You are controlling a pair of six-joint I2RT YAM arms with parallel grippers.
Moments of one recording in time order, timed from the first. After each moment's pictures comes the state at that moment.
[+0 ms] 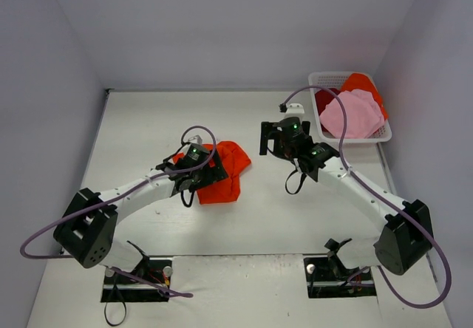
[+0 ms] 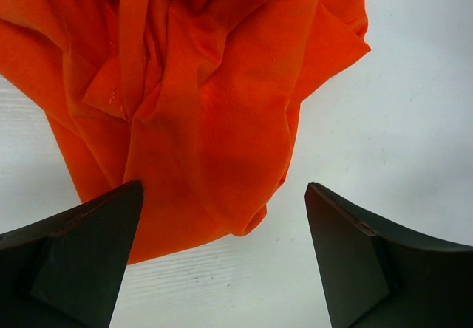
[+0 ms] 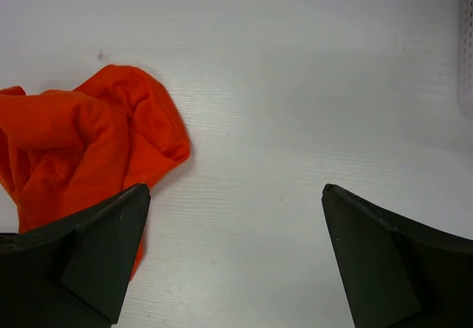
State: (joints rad) left arm -0.63 1.42 0.85 -0.29 -0.08 -0.91; right arm 0.58 1.35 1.03 -0.33 0.32 0.38
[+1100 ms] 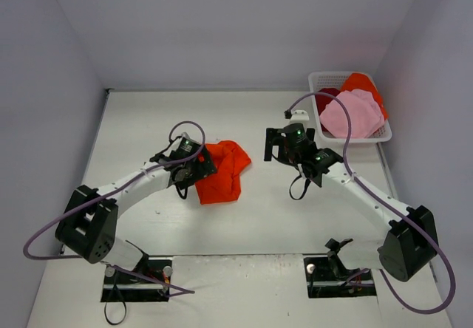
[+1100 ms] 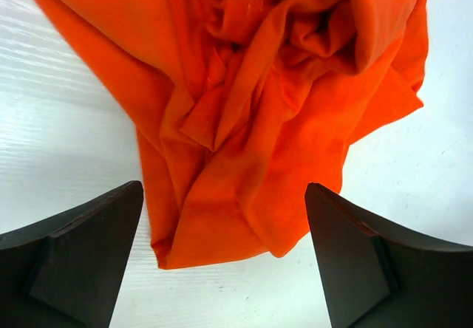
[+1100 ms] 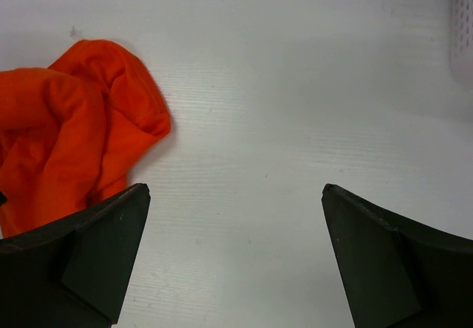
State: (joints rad) left arm -0.54 1.47 0.90 -0.41 -0.09 -0.94; right arm 0.57 1.29 0.96 -0.36 0.33 0.40
